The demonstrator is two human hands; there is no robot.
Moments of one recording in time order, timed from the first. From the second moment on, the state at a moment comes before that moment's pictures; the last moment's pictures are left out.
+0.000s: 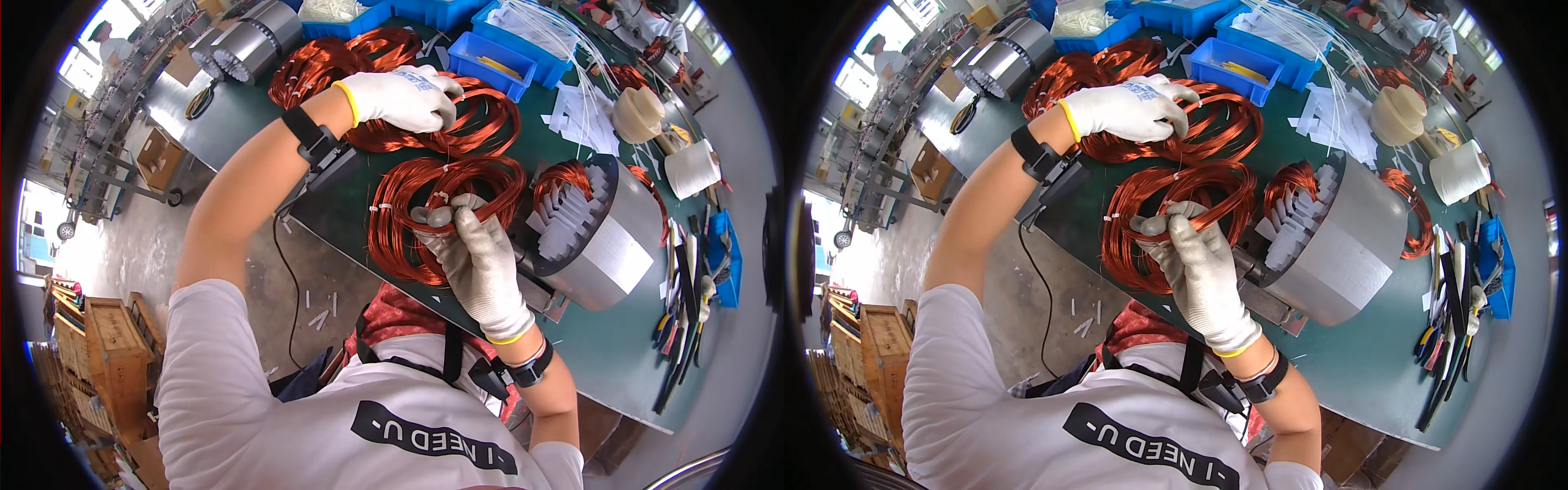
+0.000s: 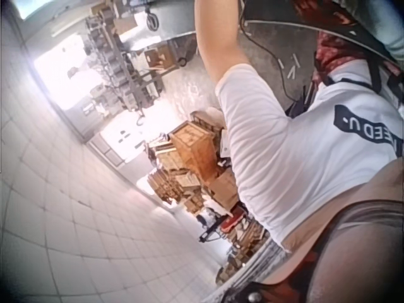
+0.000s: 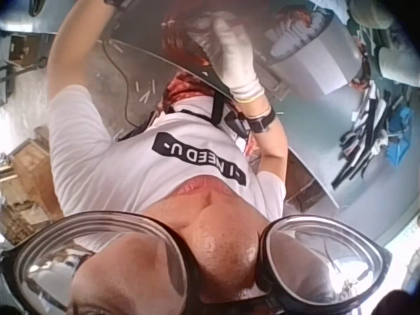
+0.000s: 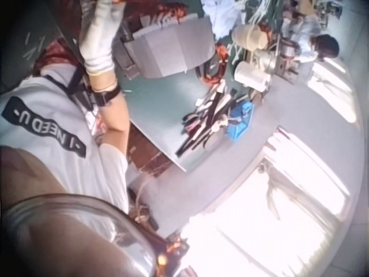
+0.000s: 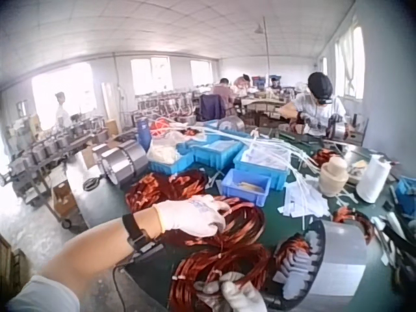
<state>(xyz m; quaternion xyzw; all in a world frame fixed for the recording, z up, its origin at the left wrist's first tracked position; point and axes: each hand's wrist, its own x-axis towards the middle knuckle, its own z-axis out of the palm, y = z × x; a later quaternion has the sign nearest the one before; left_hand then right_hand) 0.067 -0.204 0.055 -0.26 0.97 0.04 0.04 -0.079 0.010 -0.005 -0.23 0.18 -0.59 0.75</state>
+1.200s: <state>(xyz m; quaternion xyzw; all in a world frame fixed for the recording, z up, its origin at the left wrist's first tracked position) 0.073 -0.217 0.038 -0.36 0.93 -0.06 -0.08 -0.135 0.118 0.065 -0.58 0.31 -0.43 0.62</state>
